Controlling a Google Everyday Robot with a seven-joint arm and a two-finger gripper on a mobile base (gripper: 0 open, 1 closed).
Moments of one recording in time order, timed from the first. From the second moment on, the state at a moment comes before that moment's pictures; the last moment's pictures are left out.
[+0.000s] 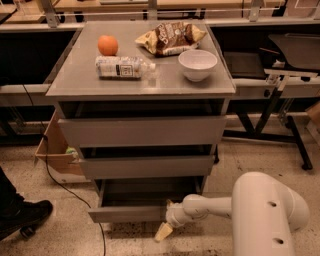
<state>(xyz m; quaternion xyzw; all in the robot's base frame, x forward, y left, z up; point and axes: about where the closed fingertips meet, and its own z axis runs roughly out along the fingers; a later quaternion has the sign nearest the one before) 0.537 -0.011 0.188 -0.53 0.79 0.22 0.23</state>
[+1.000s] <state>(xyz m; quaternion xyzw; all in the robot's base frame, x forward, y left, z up) 0.551 -0.031 0.262 -0.53 0.78 0.20 0.26</state>
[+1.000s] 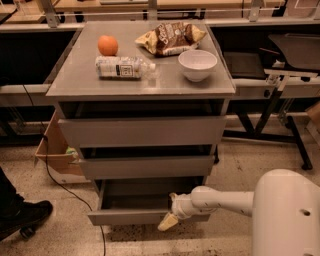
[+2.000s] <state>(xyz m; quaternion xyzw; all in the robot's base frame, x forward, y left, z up) 0.612 -0.020 0.281 -0.52 0.76 0.21 0.33</state>
